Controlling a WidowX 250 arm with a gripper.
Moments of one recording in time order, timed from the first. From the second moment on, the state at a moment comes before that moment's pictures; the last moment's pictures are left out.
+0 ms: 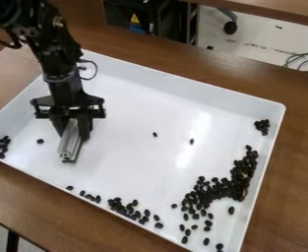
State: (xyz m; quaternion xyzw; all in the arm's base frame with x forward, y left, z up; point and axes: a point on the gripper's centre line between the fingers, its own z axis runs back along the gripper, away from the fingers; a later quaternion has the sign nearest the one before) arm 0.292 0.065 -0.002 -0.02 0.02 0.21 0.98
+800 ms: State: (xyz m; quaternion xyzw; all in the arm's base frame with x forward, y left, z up) arm 0.289 0.025 0.069 0.01 0.02 0.17 0.98
